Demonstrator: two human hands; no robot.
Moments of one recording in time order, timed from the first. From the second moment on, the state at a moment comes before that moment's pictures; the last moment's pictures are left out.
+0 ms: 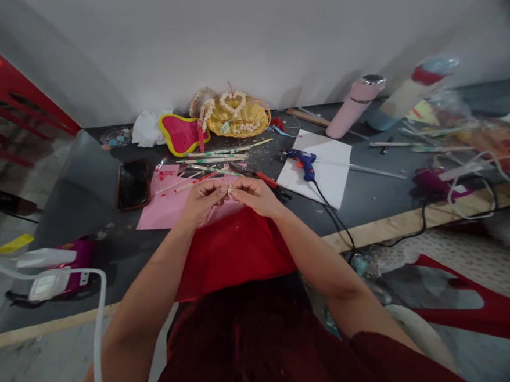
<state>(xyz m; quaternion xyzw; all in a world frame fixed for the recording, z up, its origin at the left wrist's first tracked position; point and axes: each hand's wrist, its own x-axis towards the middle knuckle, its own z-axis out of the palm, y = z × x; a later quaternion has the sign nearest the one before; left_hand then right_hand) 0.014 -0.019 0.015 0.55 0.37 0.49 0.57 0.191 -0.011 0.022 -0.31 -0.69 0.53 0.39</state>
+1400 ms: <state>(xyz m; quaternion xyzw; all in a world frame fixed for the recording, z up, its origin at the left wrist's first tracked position) 0.010 -0.016 0.015 0.41 0.34 0.57 0.62 0.221 0.005 0.010 -0.67 -0.74 0.01 0.12</state>
